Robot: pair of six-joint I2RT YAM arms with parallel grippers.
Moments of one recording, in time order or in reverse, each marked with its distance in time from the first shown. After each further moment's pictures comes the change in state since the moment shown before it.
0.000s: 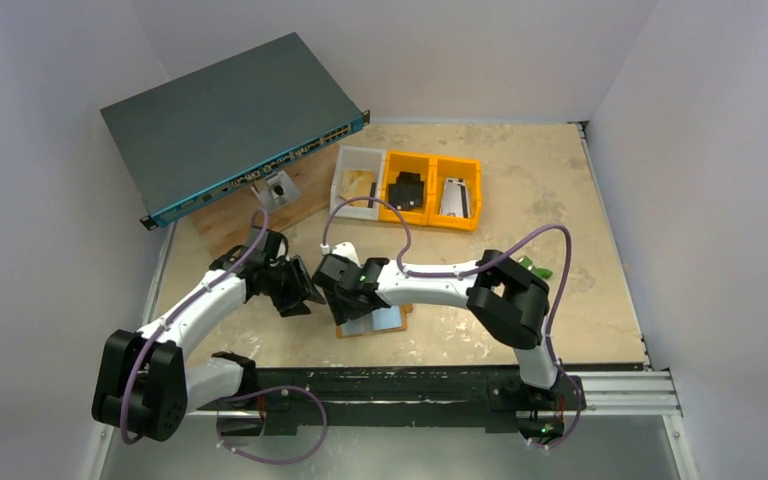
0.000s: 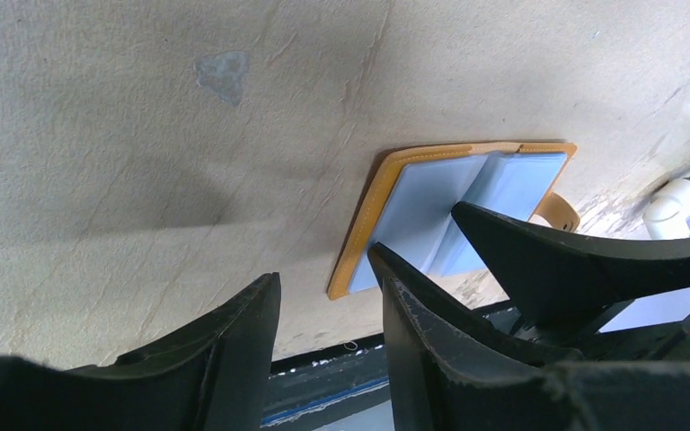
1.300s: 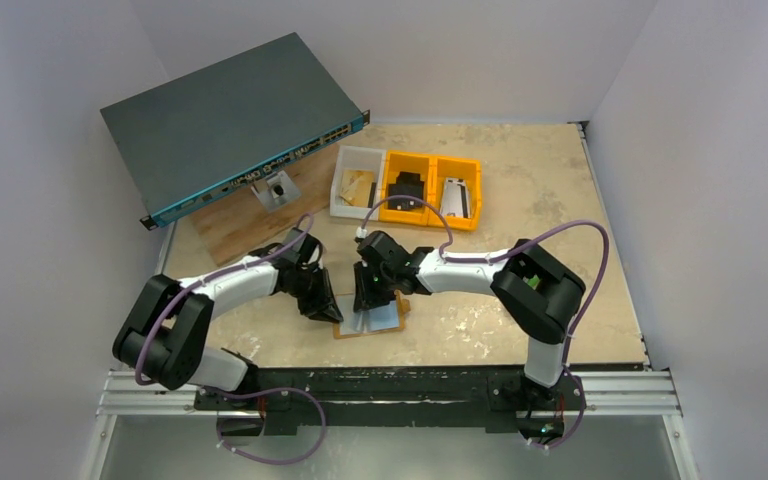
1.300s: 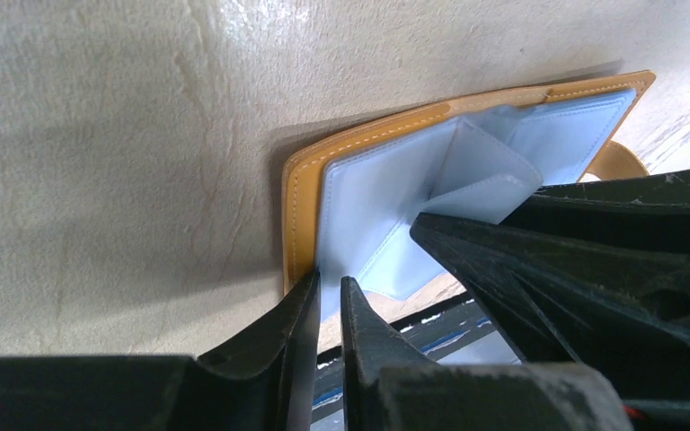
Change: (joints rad) left arm -0.194 0.257 0.035 0.135 0.076 0.023; right arm -0.202 -0.138 -0.315 0.372 -0.422 0.051
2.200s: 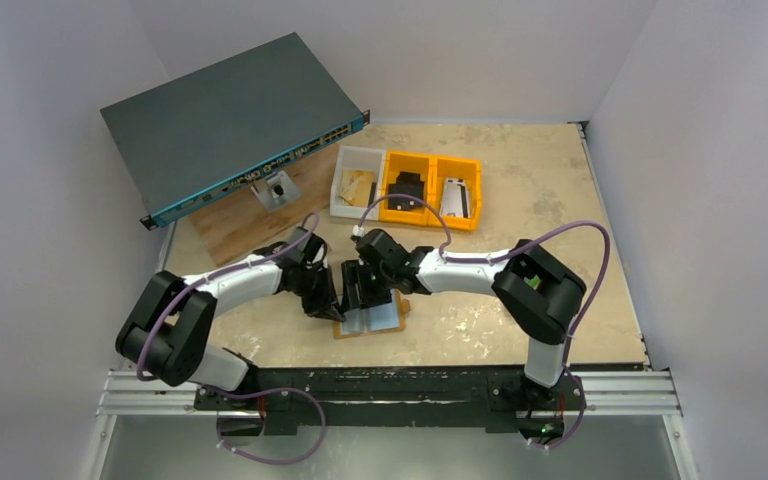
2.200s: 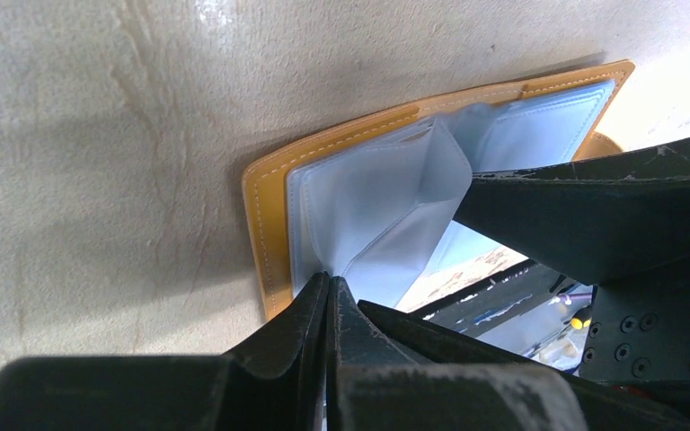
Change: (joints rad) left arm -0.031 0.018 0.018 0.016 0.008 -0.006; right arm 0.003 -0.005 0.004 0.045 -0.046 0.011
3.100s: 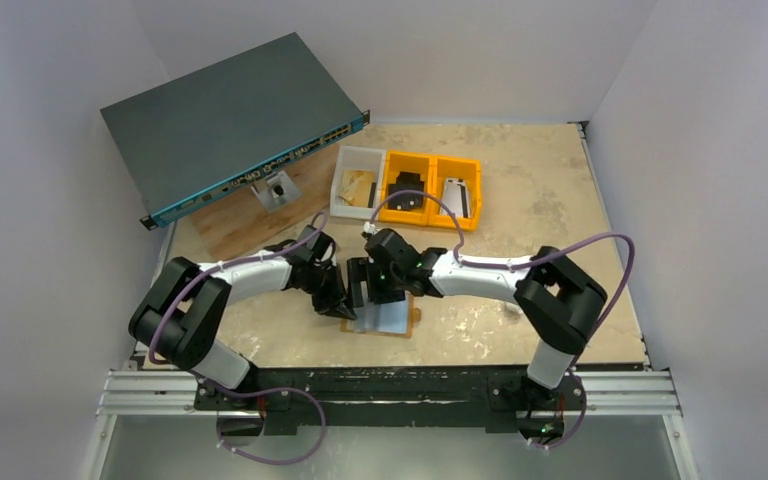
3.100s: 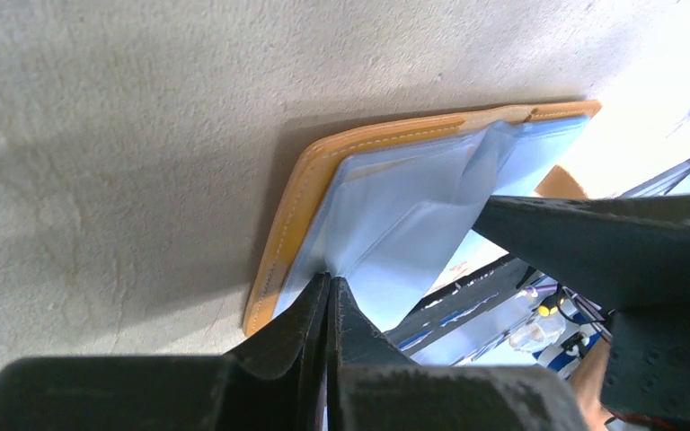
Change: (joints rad) left arm -0.029 0.092 0.026 0.076 0.052 -0.063; right arm -0.005 -0.099 -0.054 -0.043 0.079 0.010
